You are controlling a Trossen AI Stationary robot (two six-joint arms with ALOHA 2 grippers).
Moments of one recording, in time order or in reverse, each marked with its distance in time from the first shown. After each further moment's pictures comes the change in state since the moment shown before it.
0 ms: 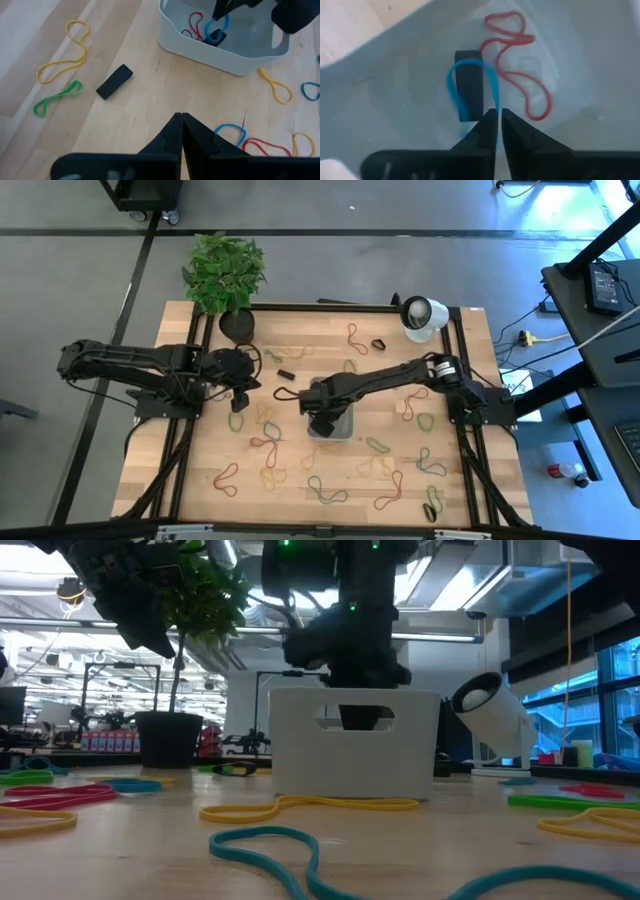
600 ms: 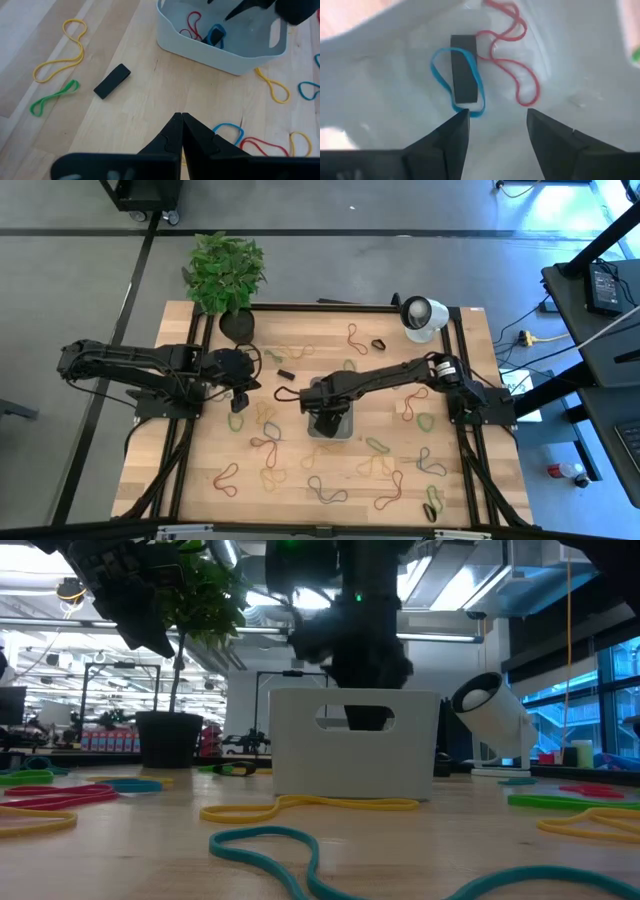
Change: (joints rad) left arm 0.000 0.000 0.000 0.000 0.009 -0.001; right arm -0.003 -0.006 0.050 -0.103 -0.011 -0.060
